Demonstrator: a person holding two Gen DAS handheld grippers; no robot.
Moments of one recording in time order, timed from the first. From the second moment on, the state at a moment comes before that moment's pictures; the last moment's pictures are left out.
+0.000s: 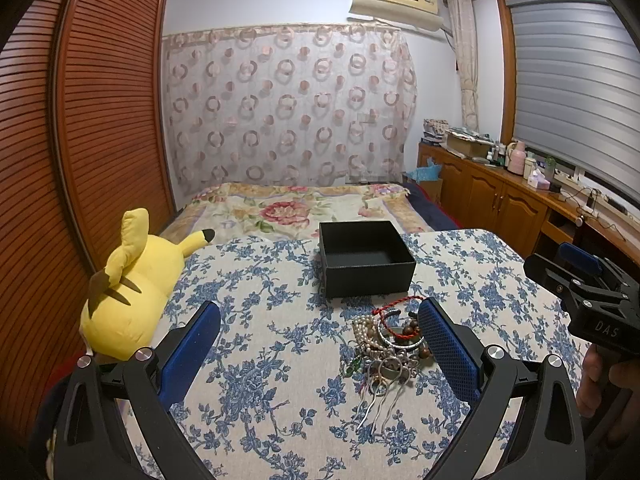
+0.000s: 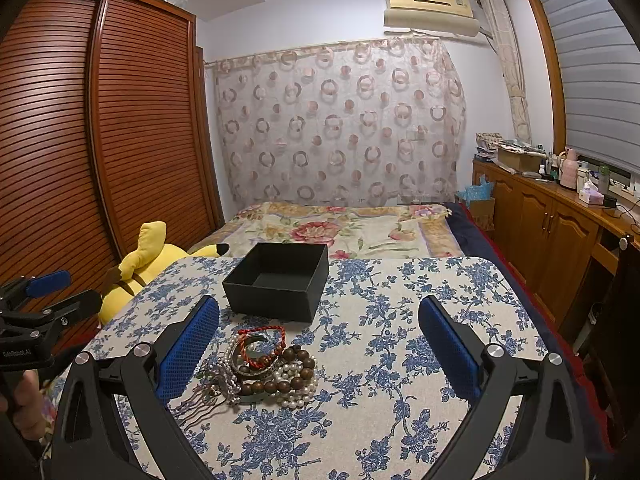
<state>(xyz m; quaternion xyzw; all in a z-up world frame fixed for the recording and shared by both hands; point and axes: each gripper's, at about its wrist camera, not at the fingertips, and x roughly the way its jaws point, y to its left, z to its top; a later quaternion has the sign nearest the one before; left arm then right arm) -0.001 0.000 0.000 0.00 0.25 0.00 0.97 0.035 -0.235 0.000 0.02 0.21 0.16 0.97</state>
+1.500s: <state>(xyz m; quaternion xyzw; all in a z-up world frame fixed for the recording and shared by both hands) 0.013 0.004 -0.026 -0.01 0.30 -0.03 0.95 0.036 -0.234 -0.025 0.00 0.23 0.18 0.95</state>
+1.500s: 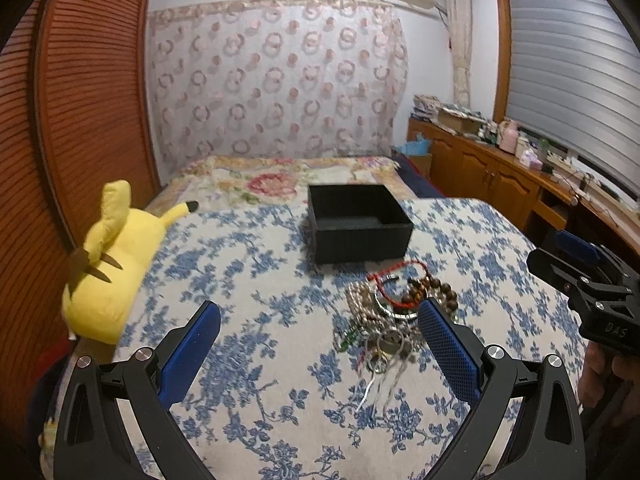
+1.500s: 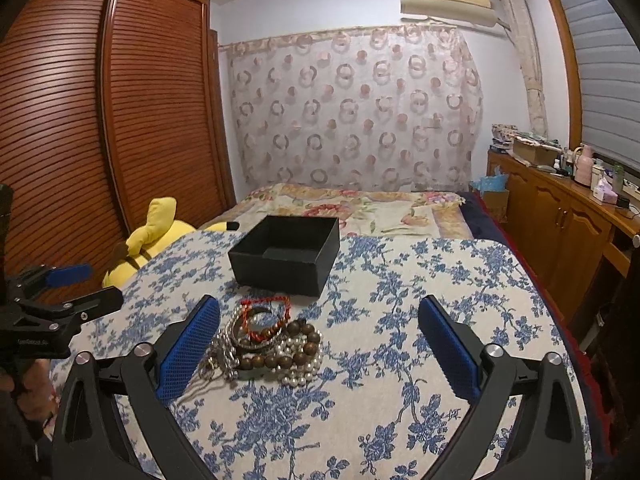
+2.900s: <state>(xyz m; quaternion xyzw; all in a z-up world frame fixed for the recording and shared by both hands) 0.081 -0.048 -0.109 0.03 0.41 -0.17 0.90 0.055 -0.238 -0.076 -0.05 0.31 0.21 0.93</state>
